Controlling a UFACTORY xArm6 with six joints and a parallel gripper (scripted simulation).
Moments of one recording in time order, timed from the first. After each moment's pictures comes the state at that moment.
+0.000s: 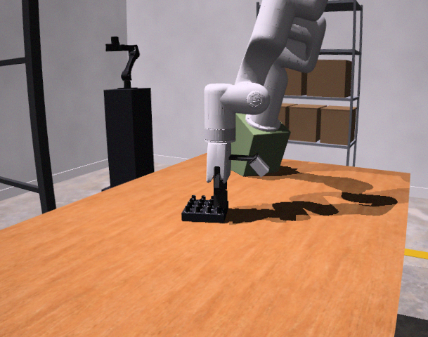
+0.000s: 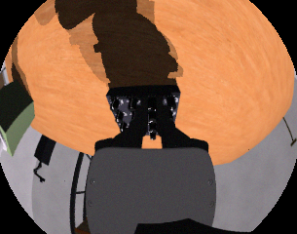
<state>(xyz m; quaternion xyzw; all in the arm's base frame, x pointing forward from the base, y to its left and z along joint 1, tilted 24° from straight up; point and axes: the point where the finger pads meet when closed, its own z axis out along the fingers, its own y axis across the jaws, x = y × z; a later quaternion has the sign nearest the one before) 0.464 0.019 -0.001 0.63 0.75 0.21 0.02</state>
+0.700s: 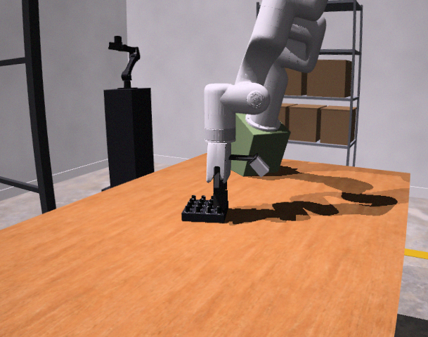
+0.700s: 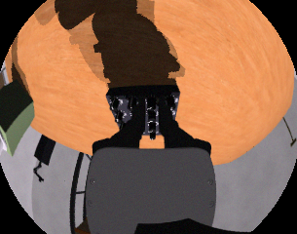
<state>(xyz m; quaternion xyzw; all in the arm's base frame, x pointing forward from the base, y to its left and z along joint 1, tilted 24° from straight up) 0.464 0.019 -0.001 0.62 0.75 0.21 0.02</state>
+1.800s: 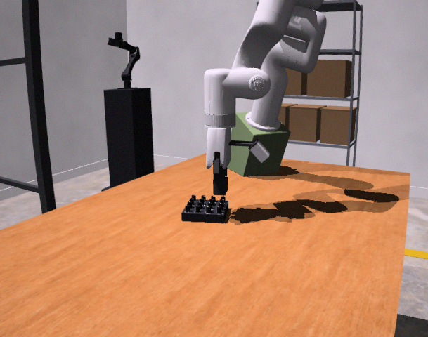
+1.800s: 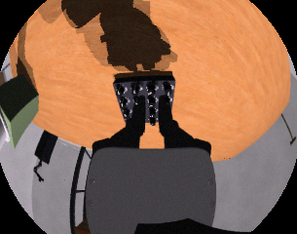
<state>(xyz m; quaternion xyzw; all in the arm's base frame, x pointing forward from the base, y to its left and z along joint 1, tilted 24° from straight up) 0.454 0.009 0.031 0.62 0.75 0.21 0.02</state>
